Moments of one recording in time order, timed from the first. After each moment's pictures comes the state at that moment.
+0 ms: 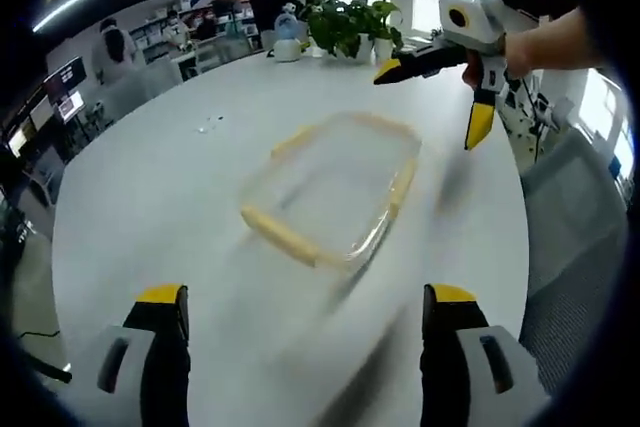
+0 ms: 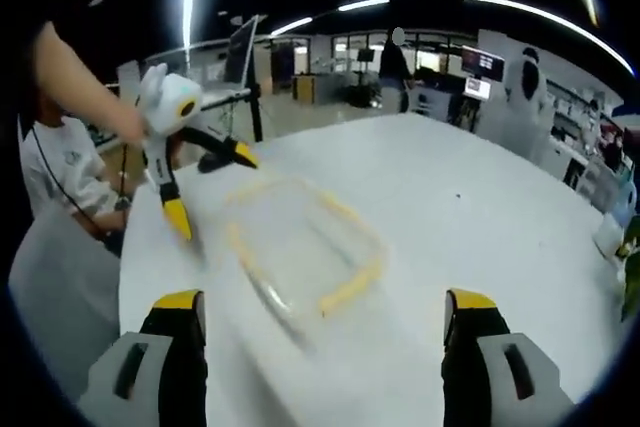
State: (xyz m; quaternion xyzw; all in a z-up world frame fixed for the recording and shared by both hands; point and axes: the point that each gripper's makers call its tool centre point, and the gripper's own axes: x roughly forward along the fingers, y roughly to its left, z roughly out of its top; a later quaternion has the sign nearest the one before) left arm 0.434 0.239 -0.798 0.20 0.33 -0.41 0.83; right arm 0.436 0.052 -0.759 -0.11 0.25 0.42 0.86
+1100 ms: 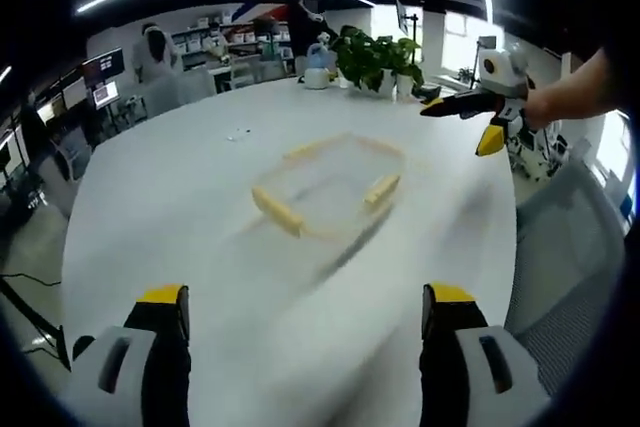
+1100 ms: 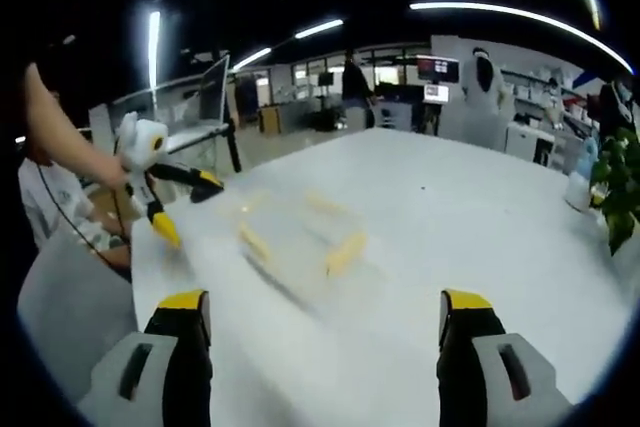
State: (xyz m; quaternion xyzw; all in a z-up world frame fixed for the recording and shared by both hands) left arm 0.395 0.261 -0.784 0.13 0.29 -0.36 0.88; right arm 0.389 0.011 -0.748 -0.05 0.23 0.36 0.90
